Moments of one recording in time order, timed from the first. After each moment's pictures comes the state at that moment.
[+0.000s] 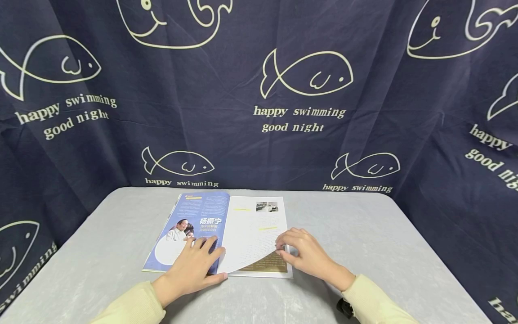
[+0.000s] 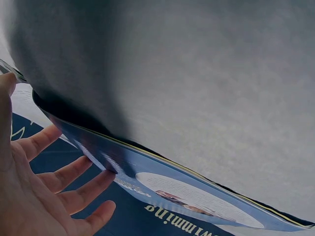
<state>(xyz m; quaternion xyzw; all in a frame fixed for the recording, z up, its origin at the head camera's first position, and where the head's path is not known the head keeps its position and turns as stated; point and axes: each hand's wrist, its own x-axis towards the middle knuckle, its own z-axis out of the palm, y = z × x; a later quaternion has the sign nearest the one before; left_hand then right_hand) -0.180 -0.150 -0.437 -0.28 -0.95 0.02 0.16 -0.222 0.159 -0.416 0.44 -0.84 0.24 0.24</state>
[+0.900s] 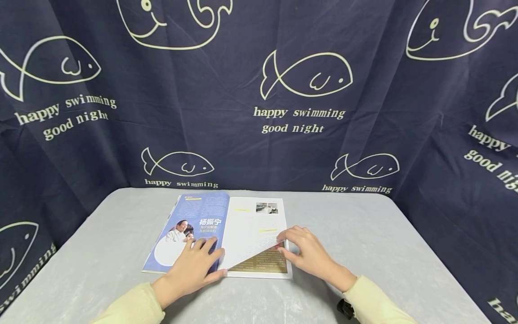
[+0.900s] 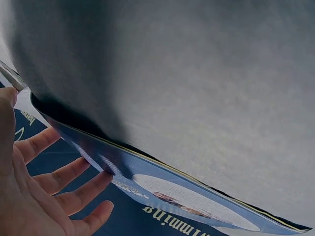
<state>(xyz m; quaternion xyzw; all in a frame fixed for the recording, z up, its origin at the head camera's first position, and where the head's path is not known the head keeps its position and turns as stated) -0.180 -0.149 -0.436 -0.27 -0.95 0.02 0.16 -0.220 0.160 -0.412 0.41 -0.84 0.26 0.24</state>
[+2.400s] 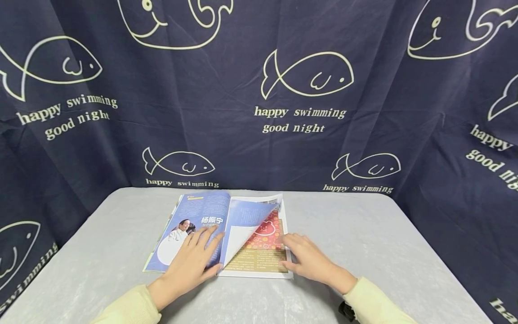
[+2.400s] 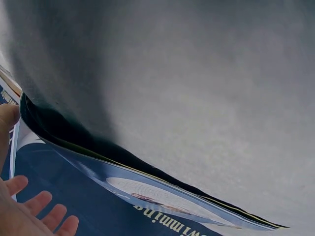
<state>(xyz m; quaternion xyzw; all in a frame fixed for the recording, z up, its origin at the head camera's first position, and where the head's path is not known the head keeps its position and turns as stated) -0.187 -0.155 -0.437 -0.30 -0.91 -0.03 0.29 -0.212 0.164 -0.418 0.38 -0.90 0.17 0.11</state>
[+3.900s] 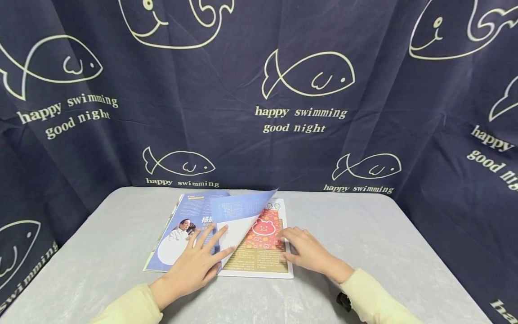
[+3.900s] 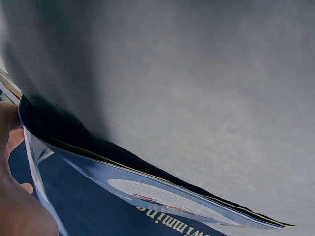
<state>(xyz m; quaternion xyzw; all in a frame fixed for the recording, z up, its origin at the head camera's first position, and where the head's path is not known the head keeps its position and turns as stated) -0.187 -0.155 -0.441 -0.37 -0.89 -0.01 0.27 -0.231 0.165 -0.419 0.38 -0.90 0.16 0.11</state>
